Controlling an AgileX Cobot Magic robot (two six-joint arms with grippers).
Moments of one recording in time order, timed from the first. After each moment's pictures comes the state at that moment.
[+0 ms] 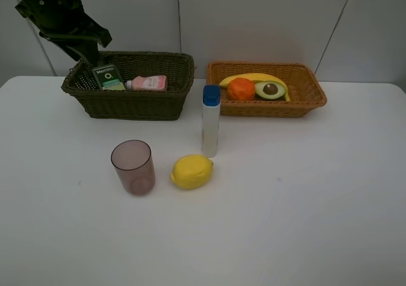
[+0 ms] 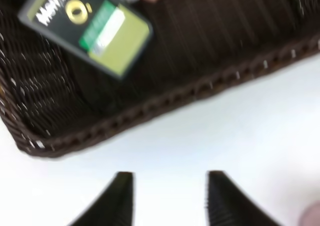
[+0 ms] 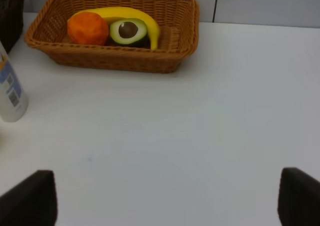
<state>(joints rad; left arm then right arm) -0.26 1.79 -1.50 -0.04 1.04 0.17 0.04 0.00 -0.52 0.01 1.05 -0.10</state>
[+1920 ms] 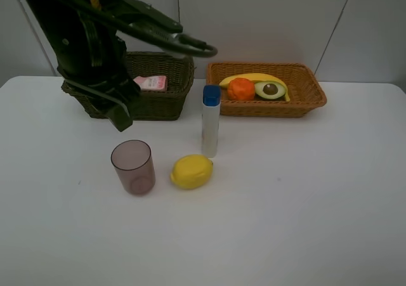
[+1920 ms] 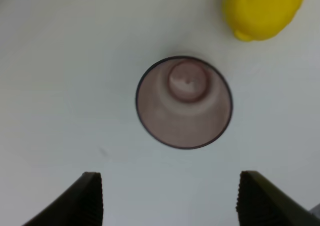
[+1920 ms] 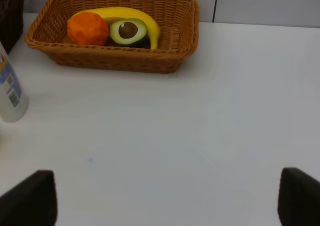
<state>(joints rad) -0.68 1.60 -1.28 0.06 1.22 0.01 0.04 0.00 -0.52 0.01 1.05 -0.10</state>
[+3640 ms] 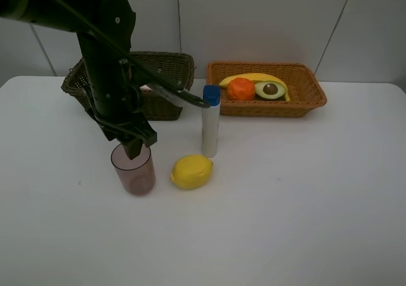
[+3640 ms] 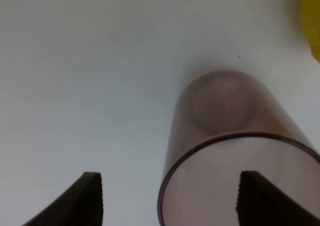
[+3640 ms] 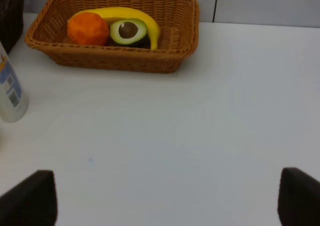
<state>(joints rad) -0.58 1.90 -1.26 0.02 1.05 0.06 0.04 0.00 -0.52 0.01 1.05 -0.10</state>
